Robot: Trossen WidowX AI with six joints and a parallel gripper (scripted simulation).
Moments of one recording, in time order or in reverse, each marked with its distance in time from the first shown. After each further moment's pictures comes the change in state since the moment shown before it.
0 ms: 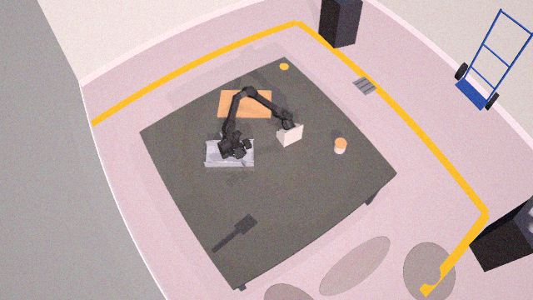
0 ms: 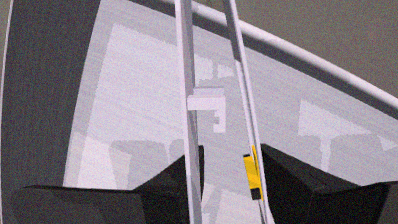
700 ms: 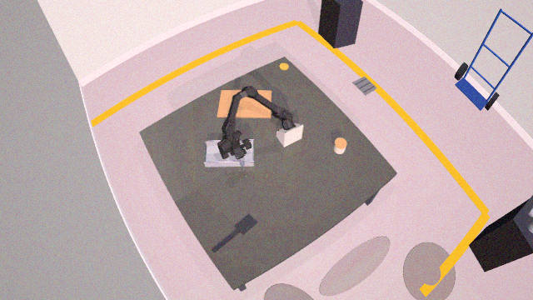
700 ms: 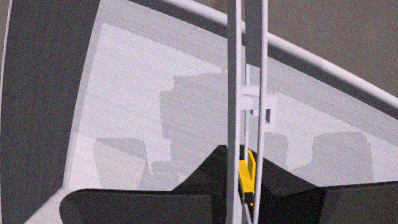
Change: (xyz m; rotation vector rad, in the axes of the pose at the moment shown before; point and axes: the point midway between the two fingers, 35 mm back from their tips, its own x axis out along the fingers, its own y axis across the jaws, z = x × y) arm 0.000 0.000 0.000 0.001 0.000 0.000
